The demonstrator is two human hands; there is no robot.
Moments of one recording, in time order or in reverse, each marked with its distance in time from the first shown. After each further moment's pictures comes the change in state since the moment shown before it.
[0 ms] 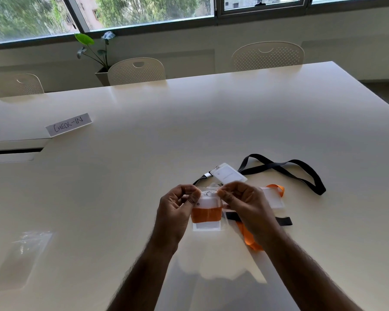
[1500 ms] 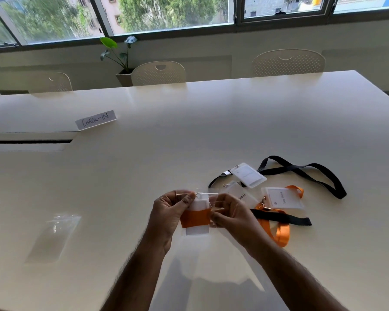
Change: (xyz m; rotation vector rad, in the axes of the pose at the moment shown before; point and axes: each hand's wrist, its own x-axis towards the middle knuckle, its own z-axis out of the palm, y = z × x) left_hand -0.018 -0.009 -0.071 -0.067 0.072 -0.141; right_hand -0.019 0.009 0.069 0.123 -0.200 0.244
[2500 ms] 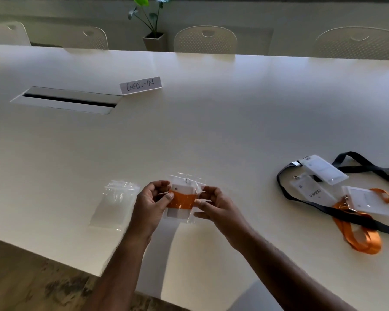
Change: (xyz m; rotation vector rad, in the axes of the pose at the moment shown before) left_hand 0.015 -0.037 -0.232 0.137 0.224 0.007; right_hand 0.076 0.042 0.204 0.020 -0.063 0.177
